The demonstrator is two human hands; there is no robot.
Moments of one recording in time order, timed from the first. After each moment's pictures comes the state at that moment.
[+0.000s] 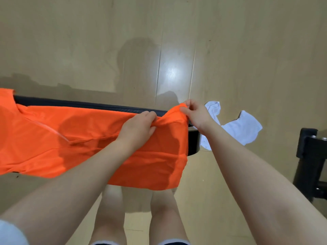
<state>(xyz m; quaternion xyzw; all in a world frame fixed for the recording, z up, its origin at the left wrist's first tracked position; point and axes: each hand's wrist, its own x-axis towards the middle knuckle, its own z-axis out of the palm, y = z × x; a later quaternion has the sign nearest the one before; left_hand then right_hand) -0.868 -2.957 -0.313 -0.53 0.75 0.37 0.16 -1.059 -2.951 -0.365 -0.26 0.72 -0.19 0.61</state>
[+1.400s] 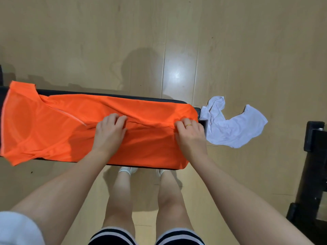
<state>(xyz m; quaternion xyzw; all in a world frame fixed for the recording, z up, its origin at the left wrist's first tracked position) -0.760 -2.908 -0.319 -0.60 0.77 0.18 0.14 -0.994 -2.846 -0.335 -0.68 0.72 0.03 0.13</state>
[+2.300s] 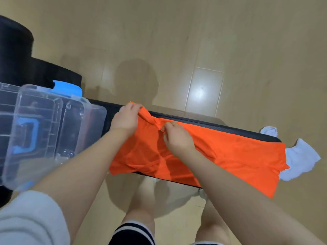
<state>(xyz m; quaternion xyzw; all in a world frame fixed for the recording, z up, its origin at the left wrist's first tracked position) -0.511 -3.053 -0.285 -0.66 0.68 0.28 0.14 -0.681 -2.993 -0.285 -0.65 0.63 0.03 0.42</state>
